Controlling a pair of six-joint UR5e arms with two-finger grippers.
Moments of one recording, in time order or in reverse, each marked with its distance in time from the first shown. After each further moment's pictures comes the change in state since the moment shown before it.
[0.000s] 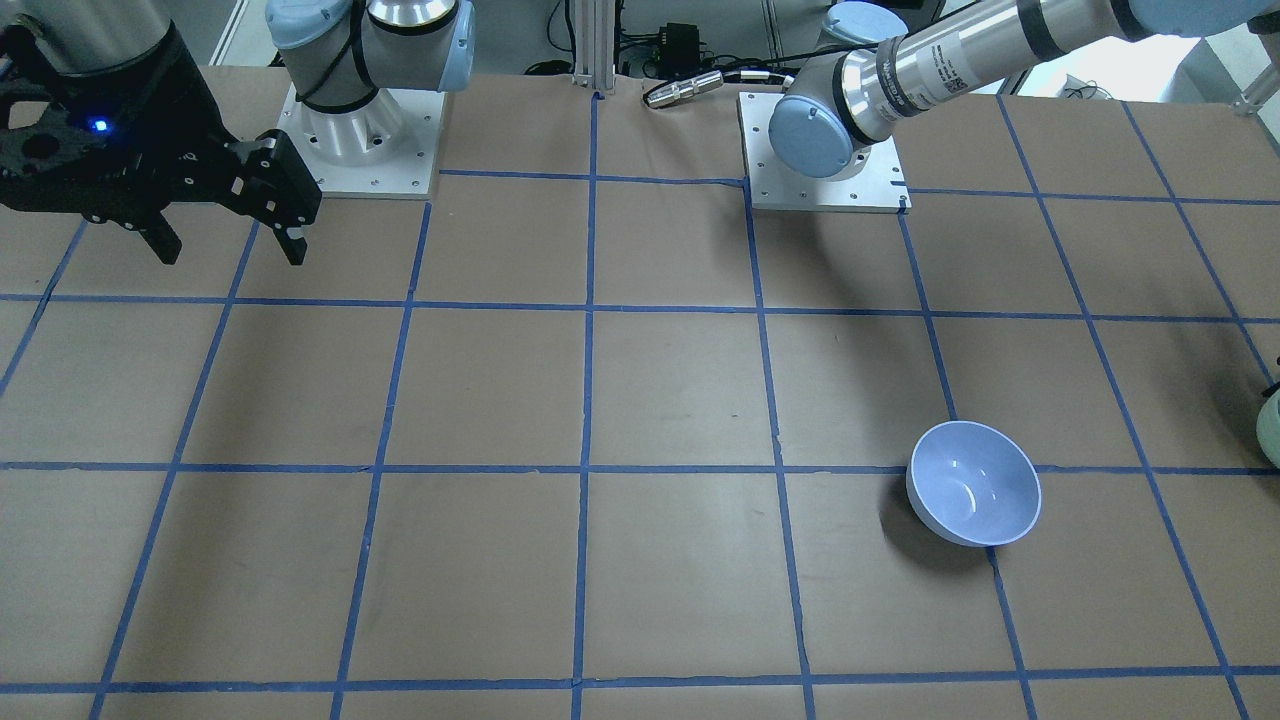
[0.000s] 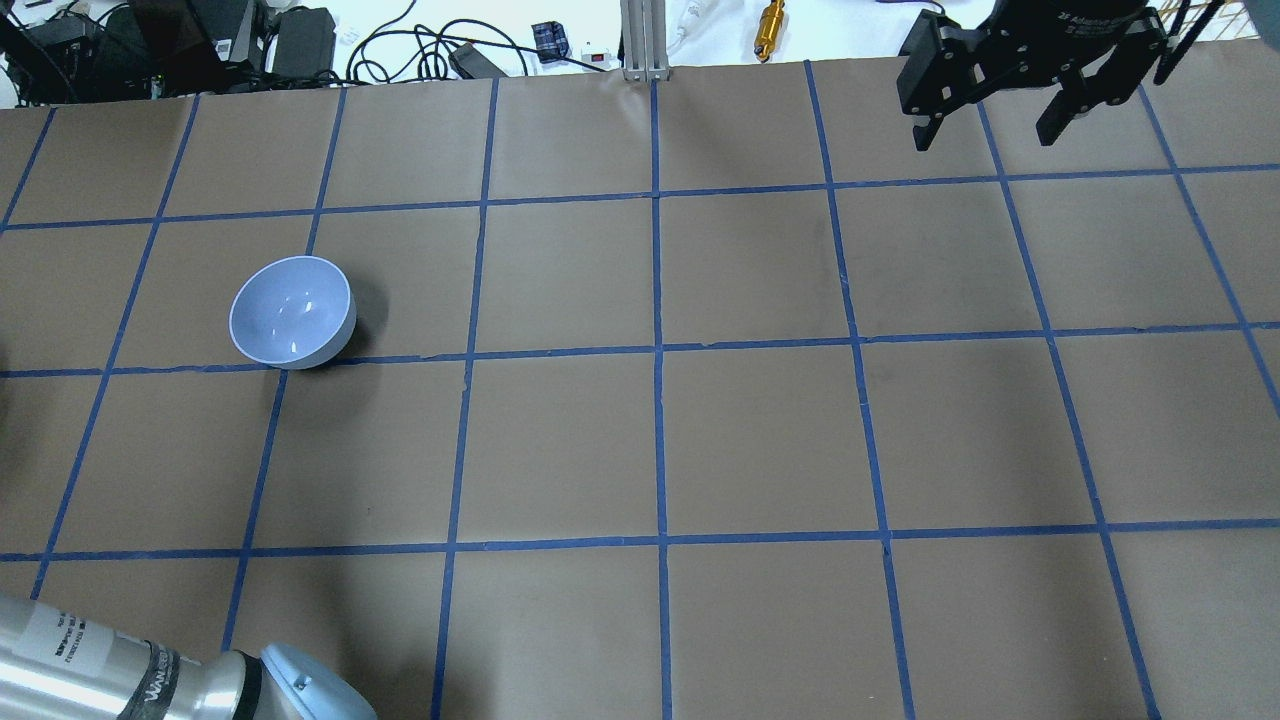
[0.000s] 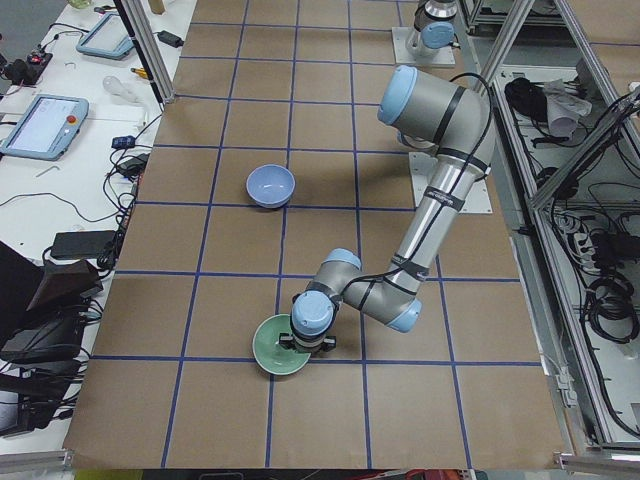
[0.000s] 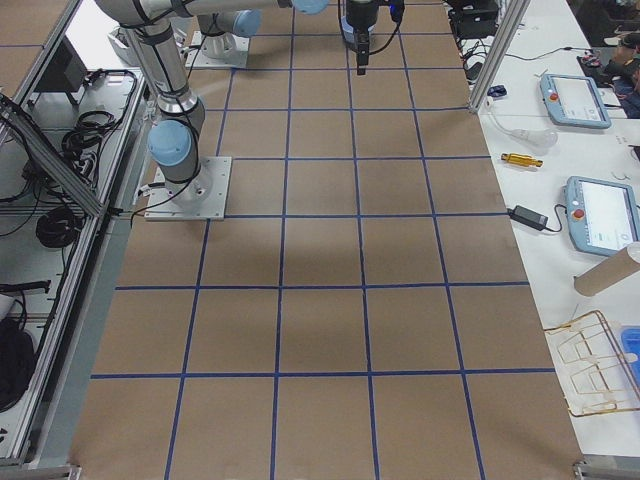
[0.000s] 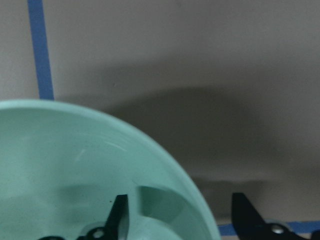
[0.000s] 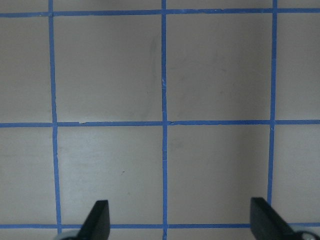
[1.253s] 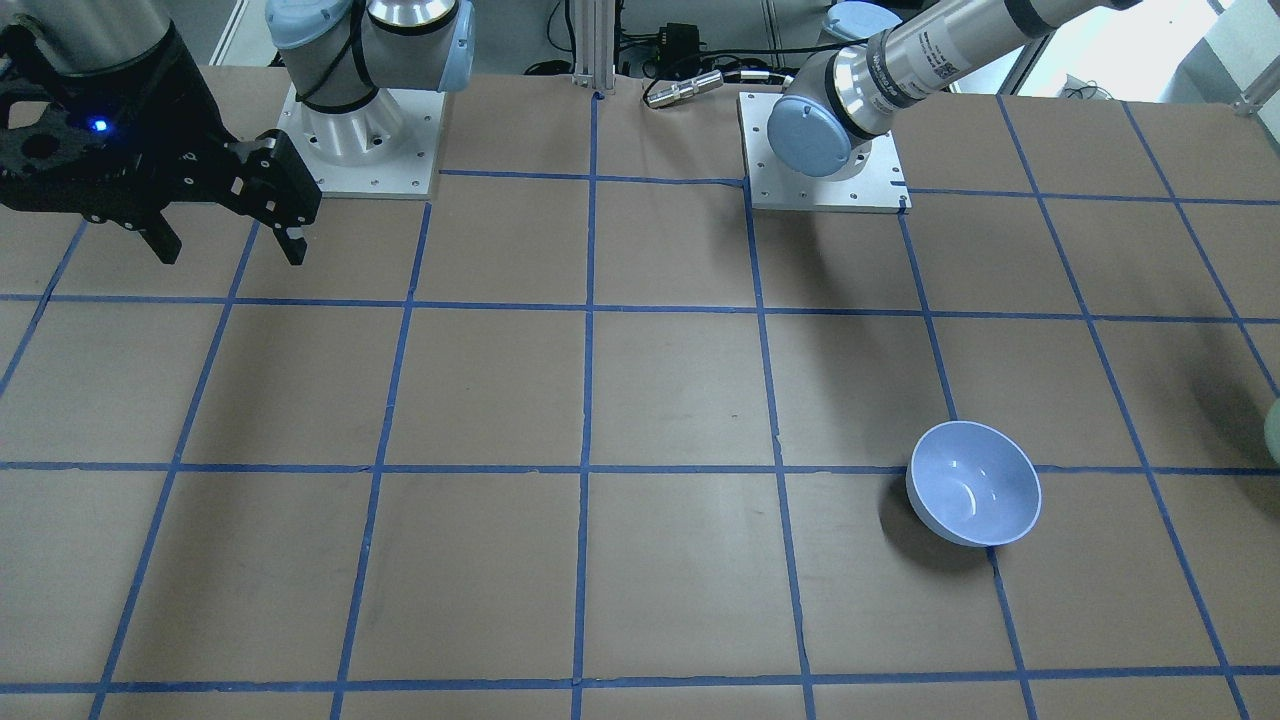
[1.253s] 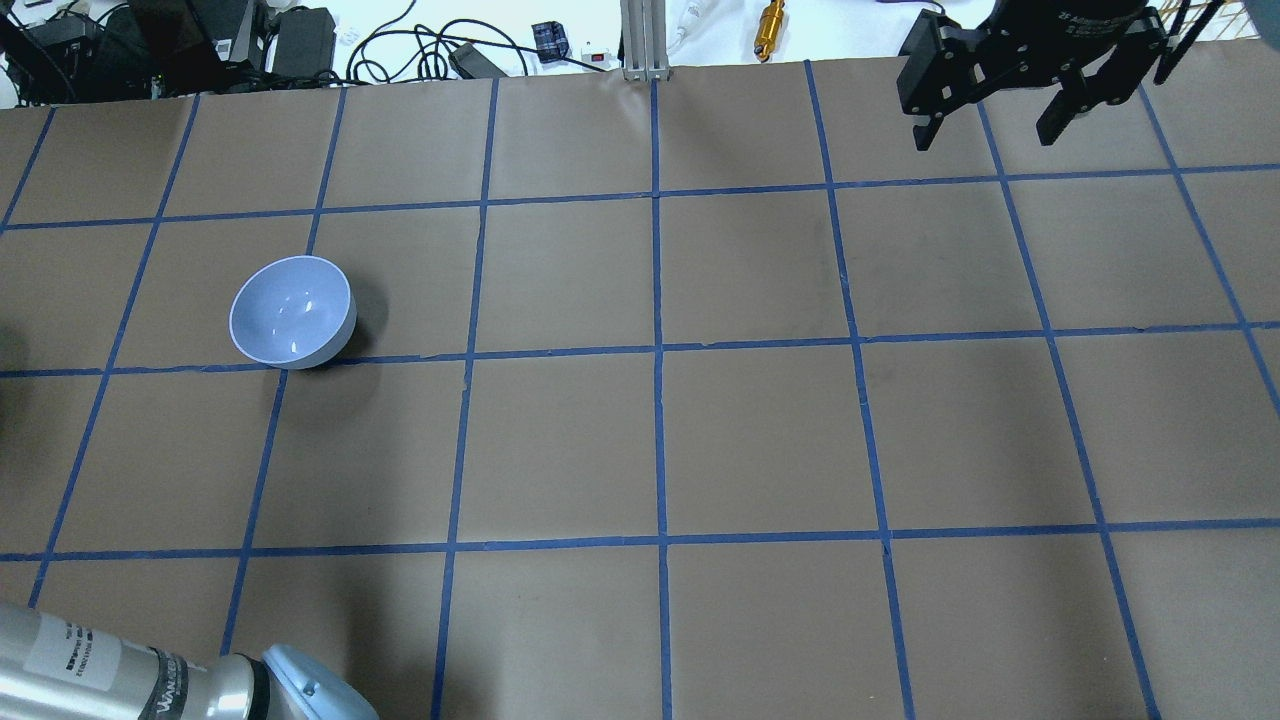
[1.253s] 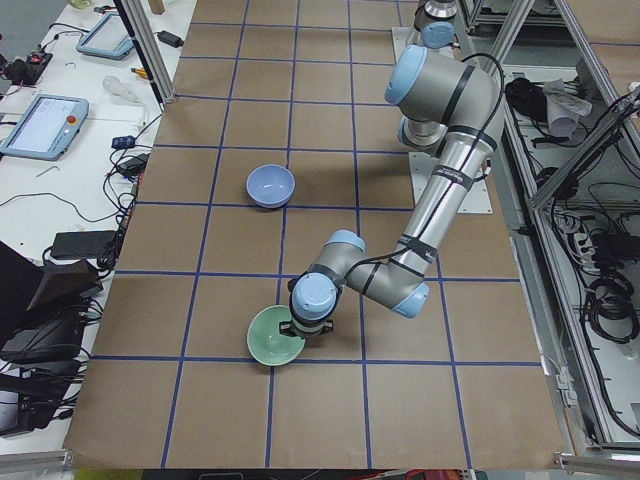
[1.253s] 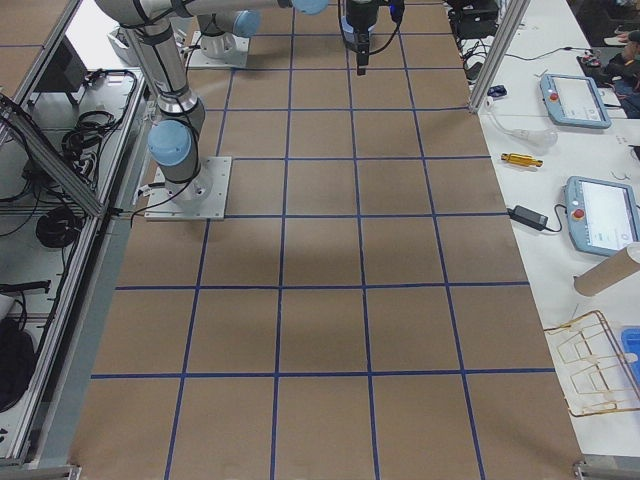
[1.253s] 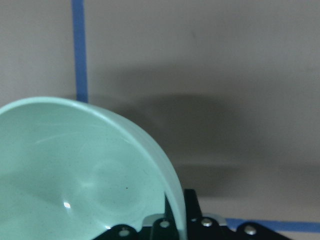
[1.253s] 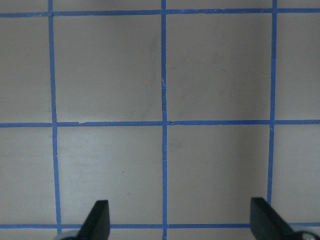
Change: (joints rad) left arm -0.030 0.128 -0.009 -0.147 -0.041 -0.182; right arm 0.000 0.000 0.000 0.000 0.000 0.000
